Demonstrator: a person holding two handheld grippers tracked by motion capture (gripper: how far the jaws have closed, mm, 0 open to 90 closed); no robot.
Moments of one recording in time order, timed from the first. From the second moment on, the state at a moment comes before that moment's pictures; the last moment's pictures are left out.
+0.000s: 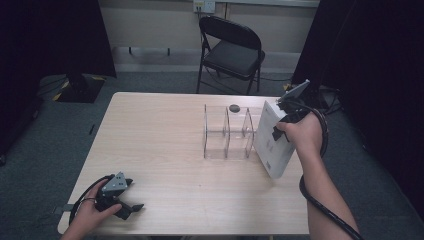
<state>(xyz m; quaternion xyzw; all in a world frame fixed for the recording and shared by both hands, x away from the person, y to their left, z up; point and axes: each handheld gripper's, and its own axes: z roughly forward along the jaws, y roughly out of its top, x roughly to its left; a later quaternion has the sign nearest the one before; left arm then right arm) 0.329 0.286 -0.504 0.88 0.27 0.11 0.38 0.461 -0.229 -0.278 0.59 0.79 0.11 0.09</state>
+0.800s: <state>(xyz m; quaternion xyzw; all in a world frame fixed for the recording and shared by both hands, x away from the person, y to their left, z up) 0.330 0.286 -0.504 0.88 0.27 0.11 0.38 0.486 -0.218 -0.283 0.61 0.78 0.10 0.08</state>
